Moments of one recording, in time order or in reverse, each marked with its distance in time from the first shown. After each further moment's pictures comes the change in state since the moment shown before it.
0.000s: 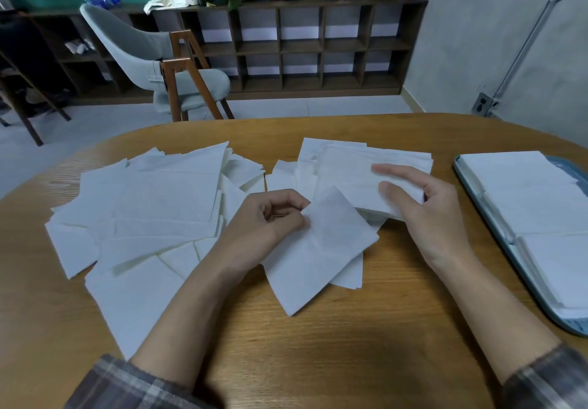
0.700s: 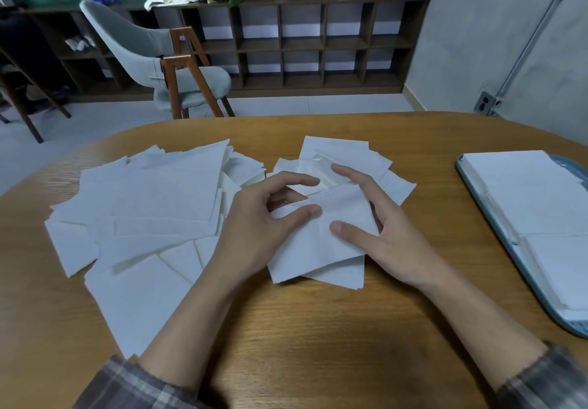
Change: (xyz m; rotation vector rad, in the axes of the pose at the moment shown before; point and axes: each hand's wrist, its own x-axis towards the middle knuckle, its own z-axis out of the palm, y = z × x) left_hand 0.008 -0.008 0.003 0.152 0.207 0.199; right_hand -0.019 -0.012 0.027 0.074 -0.473 -0.001
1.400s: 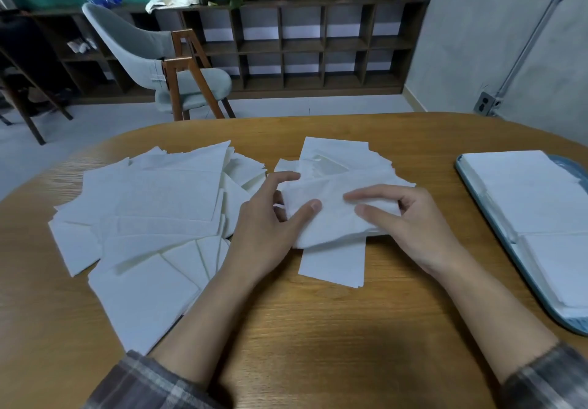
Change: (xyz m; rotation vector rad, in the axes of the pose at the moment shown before) left_hand 0.000 -0.007 0.014 0.157 0.104 -0.119; right_hand 0.005 0.009 -0.025 -0.041 0.174 0.035
